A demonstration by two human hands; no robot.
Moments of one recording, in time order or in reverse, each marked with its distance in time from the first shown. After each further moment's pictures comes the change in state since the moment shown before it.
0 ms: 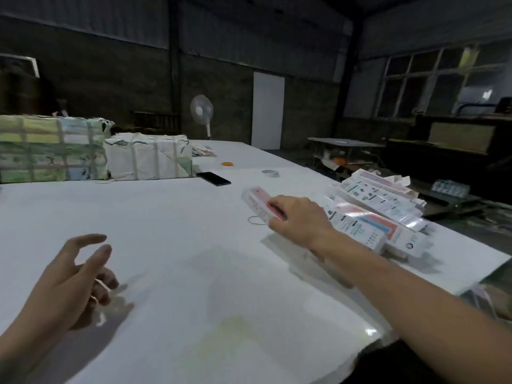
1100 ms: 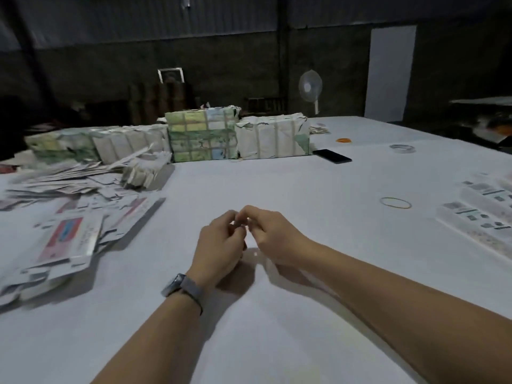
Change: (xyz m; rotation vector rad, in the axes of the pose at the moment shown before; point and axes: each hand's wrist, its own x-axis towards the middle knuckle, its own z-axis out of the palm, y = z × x) left_hand -0.023 0.029 -0.006 0.481 0.089 0.111; right_hand 0.009 -0.226 0.117 0.792 -0.277 -0.469
